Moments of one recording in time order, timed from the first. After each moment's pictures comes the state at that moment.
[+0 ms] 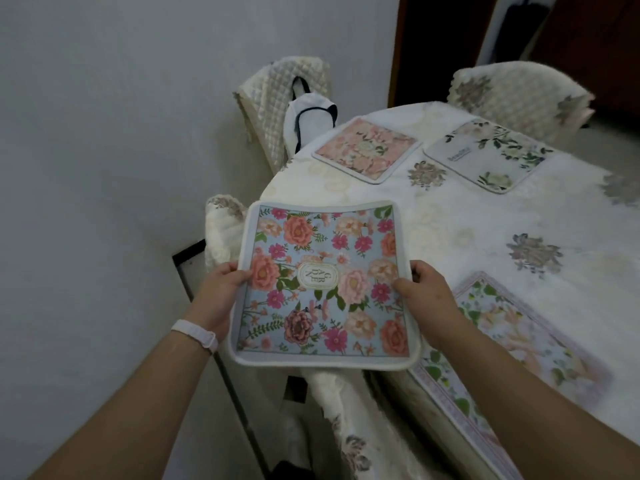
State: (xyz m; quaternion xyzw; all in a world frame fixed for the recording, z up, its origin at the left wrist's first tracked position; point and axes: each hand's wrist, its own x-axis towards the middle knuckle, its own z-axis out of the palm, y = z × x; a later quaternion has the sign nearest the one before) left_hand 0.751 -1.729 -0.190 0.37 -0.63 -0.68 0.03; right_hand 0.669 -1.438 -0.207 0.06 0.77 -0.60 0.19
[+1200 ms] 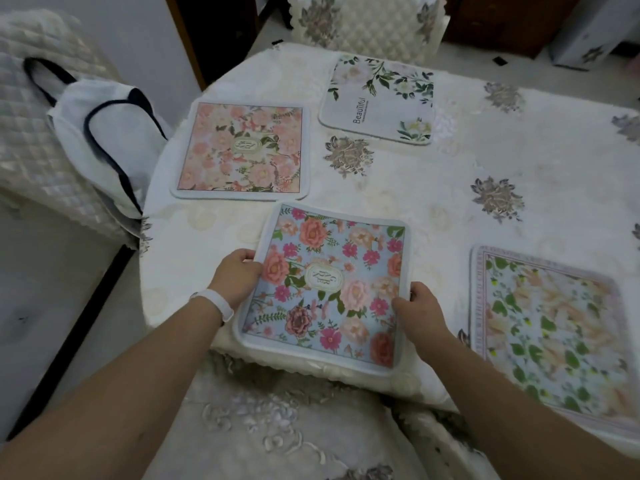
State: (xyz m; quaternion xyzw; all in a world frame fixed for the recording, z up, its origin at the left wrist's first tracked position) left_hand 0.343 -1.803 -0.345 0.10 -0.82 -0.48 -0.29; right_hand 0.518 -1.557 -0.334 0.47 0.70 -0.53 0.06
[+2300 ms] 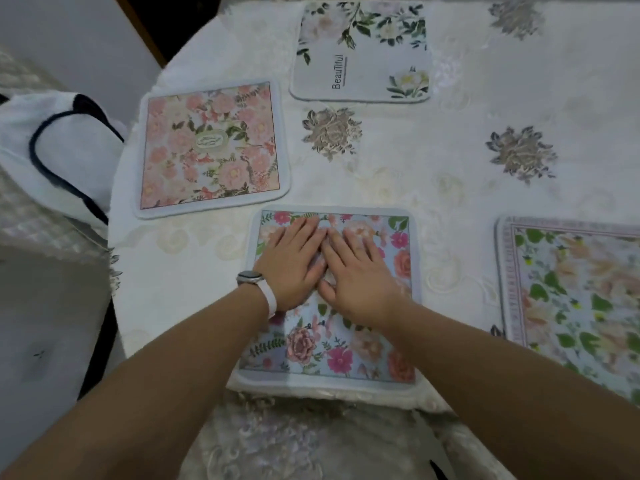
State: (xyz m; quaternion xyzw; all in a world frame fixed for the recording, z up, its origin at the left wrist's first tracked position) left_hand 0.316 -1.718 -0.400 -0.45 -0.88 -0.05 -0.15; right_hand 0.427 -1.583 -0.398 0.05 0.98 -0.13 0.11
